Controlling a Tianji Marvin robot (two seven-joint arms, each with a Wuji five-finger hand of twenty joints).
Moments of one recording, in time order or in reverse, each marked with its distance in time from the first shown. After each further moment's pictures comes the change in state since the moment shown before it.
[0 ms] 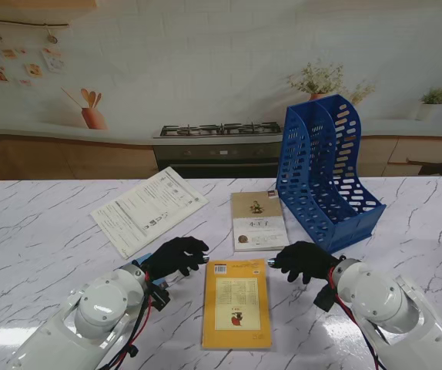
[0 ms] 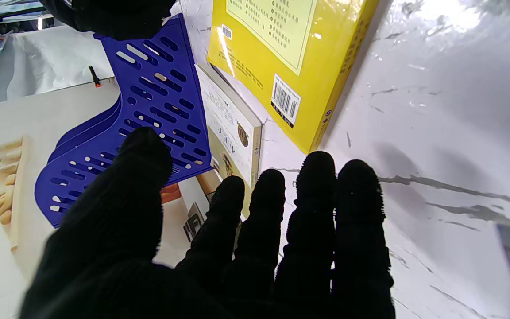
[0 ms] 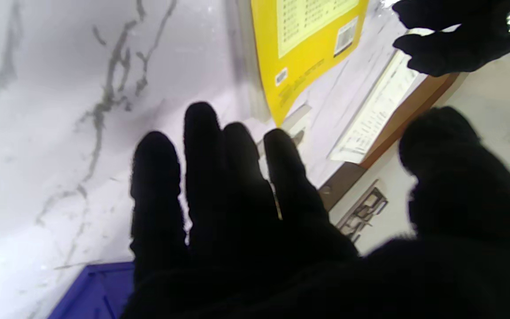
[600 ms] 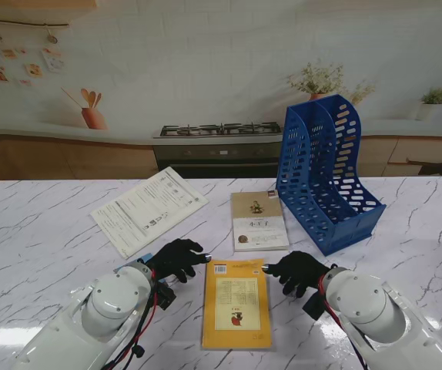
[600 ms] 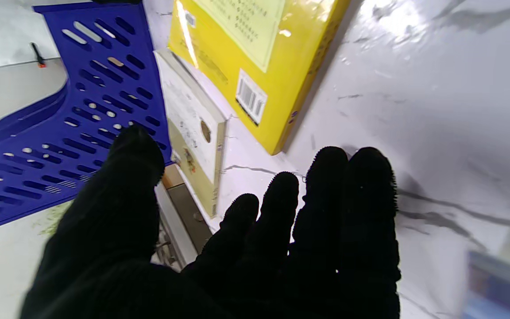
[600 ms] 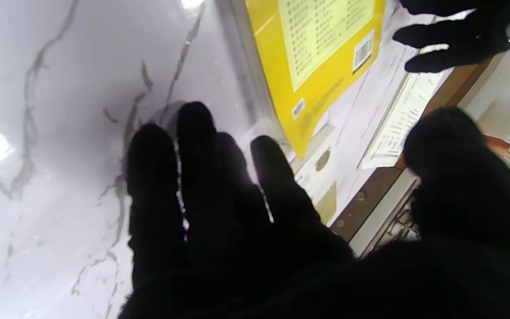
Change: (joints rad) left arm -0.022 -0.015 0.036 -0.026 0.014 0.206 0.052; right arm -0.002 -0.021 -0.059 0.000 0.060 0.158 -0.063; left_hand -0.009 0.024 -0.068 0.000 -0.058 0.144 -0.119 -0.085 0.000 0.108 0.027 -0.085 0.035 0.089 0.055 -0.091 0.143 0.062 0.056 -0.017; right_hand -0.009 0.000 -0.028 0.000 -0.001 0.091 -0.039 -0.025 -0.042 0.094 -0.010 -0.043 0.020 0.031 -0.008 -0.079 0.069 0.000 -0.015 -0.100
